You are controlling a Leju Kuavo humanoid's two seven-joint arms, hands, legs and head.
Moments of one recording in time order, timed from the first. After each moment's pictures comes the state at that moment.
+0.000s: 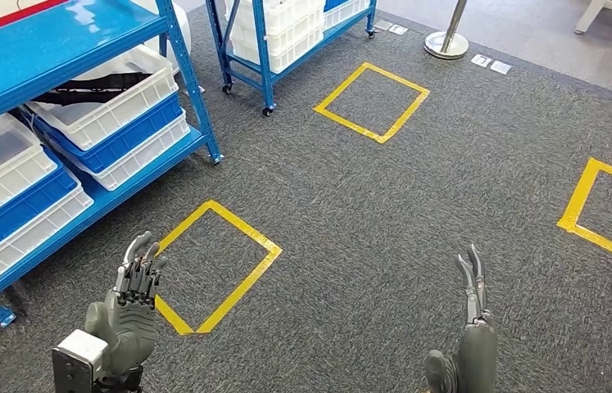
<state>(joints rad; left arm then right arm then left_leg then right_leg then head) 0.31 -0.04 -0.27 -1.90 -0.15 0.12 -0.34 0.38 -0.13 0.43 -1.99 0.50 -0.69 -0.28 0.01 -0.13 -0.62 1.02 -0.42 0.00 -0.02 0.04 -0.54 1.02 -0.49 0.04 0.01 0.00</state>
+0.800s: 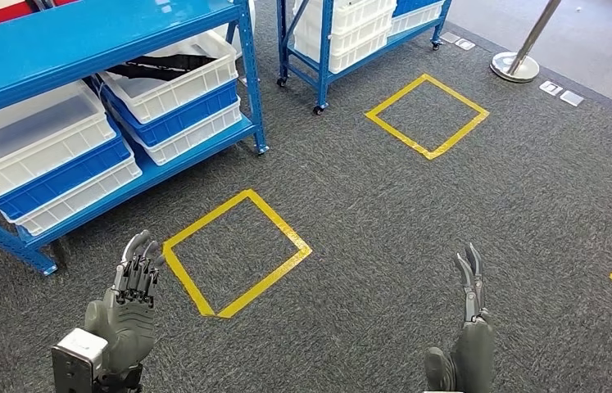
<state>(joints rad) 0.30 -0.04 -0.29 -1.89 -0.15 0.12 -0.34 0.38 -0.13 0.43 -1.99 0.48 -0.69 -0.28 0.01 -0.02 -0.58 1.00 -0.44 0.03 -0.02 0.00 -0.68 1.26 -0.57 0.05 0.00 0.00</state>
